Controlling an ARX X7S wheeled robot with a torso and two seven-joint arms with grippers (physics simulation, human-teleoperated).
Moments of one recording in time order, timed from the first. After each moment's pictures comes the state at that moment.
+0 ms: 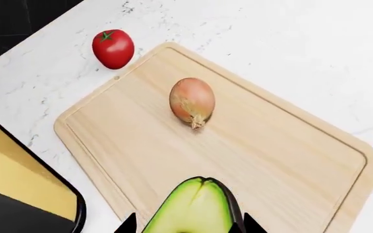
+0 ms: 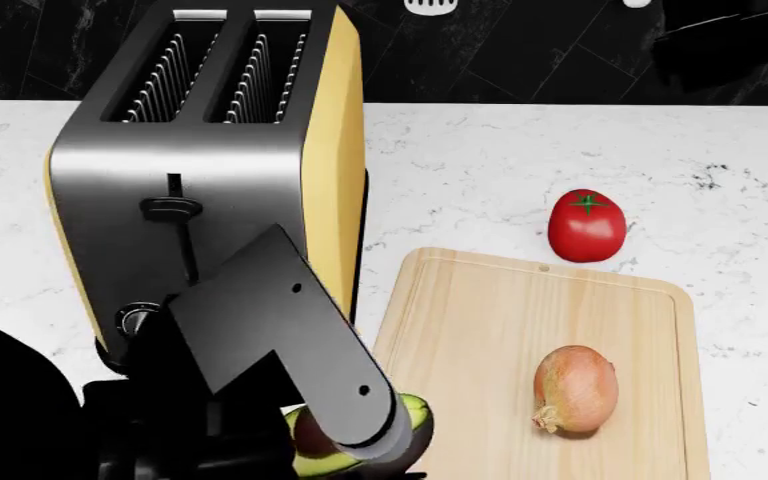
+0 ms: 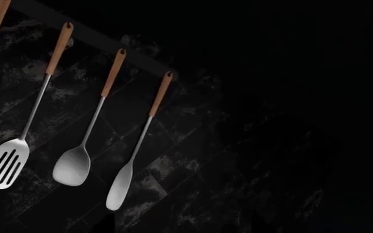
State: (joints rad) left arm -1.74 -0.51 1.45 0.38 -2.00 -0.72 -0.62; right arm 1.17 0.52 -0.21 -0.32 0.02 1.17 -0.09
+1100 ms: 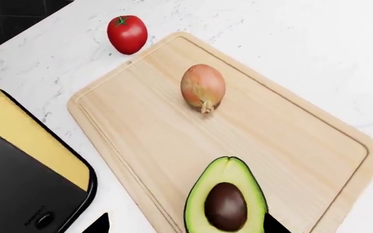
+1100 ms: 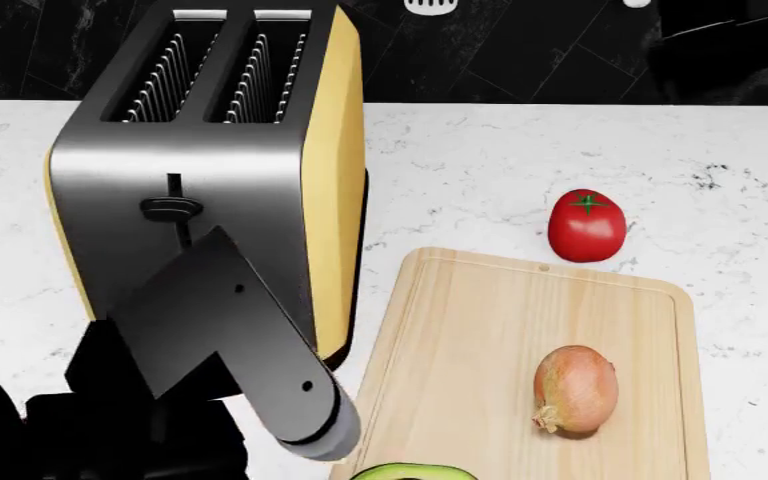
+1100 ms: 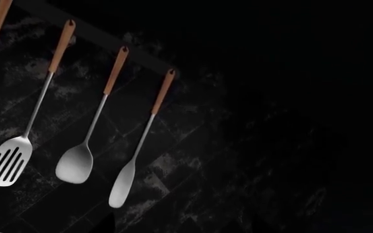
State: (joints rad) left arm -1.74 -0.59 1.43 0.44 -2.08 -0.71 -0.68; right arm 1.17 0.52 -0.21 -0.32 0.03 1.16 -0.09
